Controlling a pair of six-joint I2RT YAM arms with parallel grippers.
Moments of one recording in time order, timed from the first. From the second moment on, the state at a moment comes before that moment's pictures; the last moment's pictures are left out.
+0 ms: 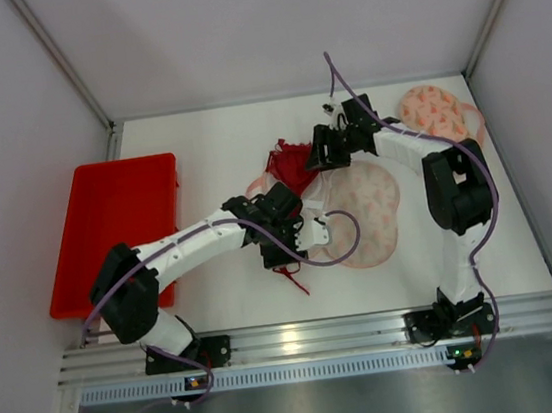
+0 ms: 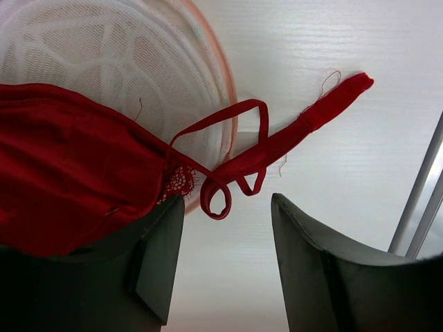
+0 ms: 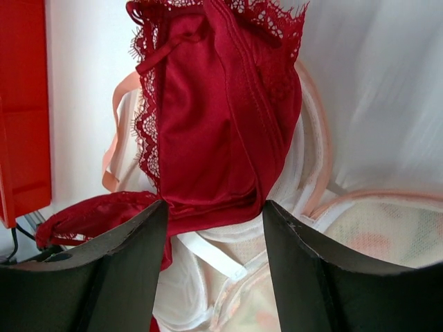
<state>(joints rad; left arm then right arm) -0.89 1.54 1.11 -0.77 0.19 0.67 0.34 1.98 1.44 -0.32 -0.54 0.39</state>
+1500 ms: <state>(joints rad) -0.89 1.66 1.18 -0.85 0.43 1.04 0.30 2.03 1.46 -0.28 -0.59 0.38</state>
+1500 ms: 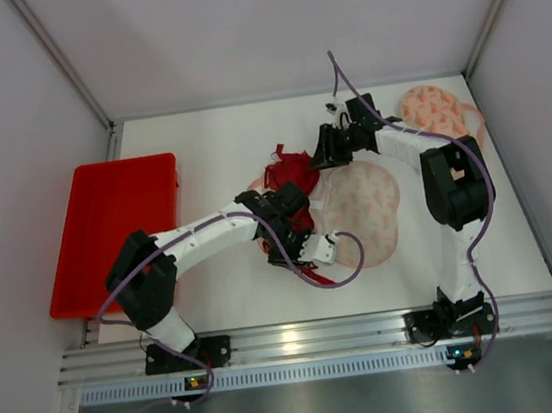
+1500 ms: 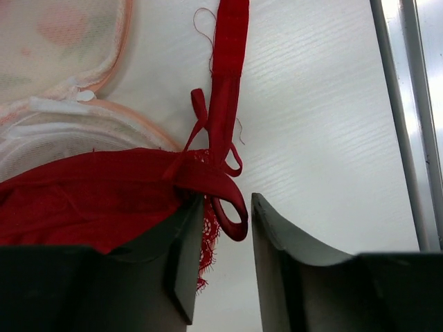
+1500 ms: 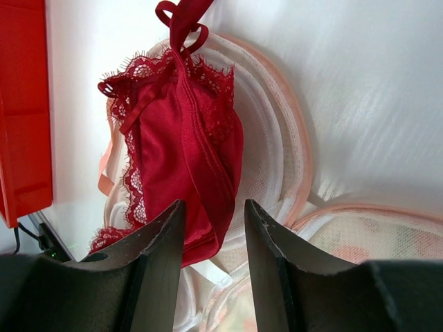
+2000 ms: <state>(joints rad) -0.52 1.46 1.26 -0.78 0.61 0.64 0.30 2.08 1.61 -0.42 -0.60 0.22</state>
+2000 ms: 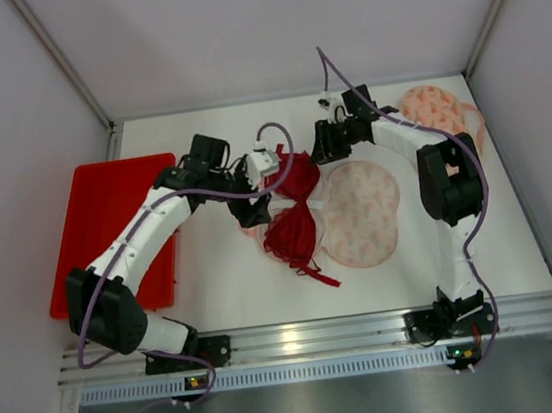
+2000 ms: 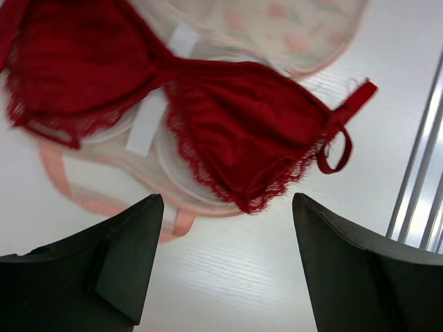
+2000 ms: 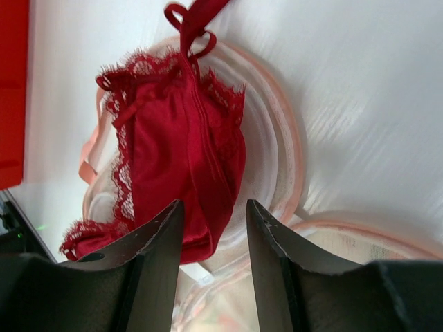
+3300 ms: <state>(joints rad) -0.35 1.62 1.04 -0.55 0.63 0.09 0.35 2.27 1.91 -0.72 -0.65 -0.32</state>
